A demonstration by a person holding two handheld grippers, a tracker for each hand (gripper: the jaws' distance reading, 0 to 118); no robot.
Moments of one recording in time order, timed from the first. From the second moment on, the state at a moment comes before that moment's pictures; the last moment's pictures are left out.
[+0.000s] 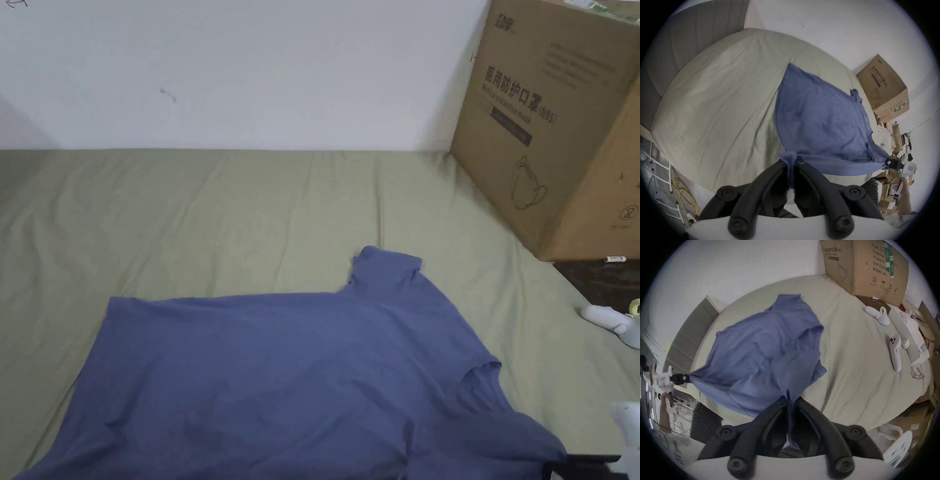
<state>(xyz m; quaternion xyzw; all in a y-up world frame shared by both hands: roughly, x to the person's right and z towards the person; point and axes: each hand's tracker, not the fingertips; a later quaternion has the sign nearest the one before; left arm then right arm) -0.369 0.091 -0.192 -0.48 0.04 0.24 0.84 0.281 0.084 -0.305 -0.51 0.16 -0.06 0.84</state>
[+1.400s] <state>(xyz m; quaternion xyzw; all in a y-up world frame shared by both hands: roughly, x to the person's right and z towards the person) -0.292 0.106 -0.203 -0.21 0.03 0.11 0.97 0.216 0.107 -0.305 -0.19 0.14 -0.13 0.96</state>
